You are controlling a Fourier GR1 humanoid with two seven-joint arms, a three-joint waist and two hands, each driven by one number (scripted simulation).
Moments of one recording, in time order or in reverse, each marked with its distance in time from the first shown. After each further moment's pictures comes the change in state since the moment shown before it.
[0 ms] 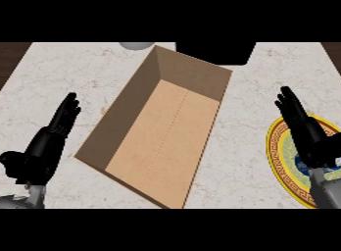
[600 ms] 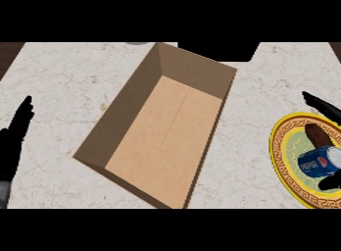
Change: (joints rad) left arm 0.025 0.136 0.108 0.149 -0.129 0.084 0.052; right arm -0.025 -0.410 0.020 0.057 0.210 0.455 -0.324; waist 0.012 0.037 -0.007
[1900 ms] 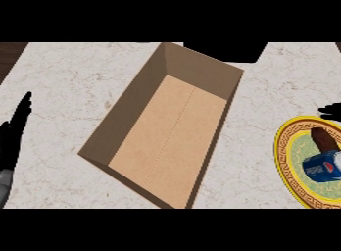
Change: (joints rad) left arm -0.083 -0.015 0.029 0.167 -0.056 -0.028 -0.035; right arm -0.358 -0.162 0.289 0.551 0.735 -0.078 -0.551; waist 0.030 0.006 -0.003
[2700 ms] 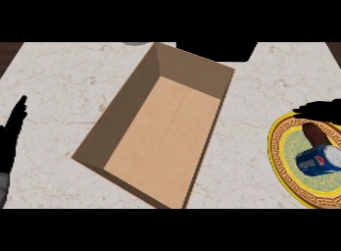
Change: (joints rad) left arm 0.025 -0.037 0.071 0.013 -0.051 -0.033 -0.010; right arm -0.189 0.244 0.031 0.361 0.296 -0.087 -0.038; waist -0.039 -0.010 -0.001
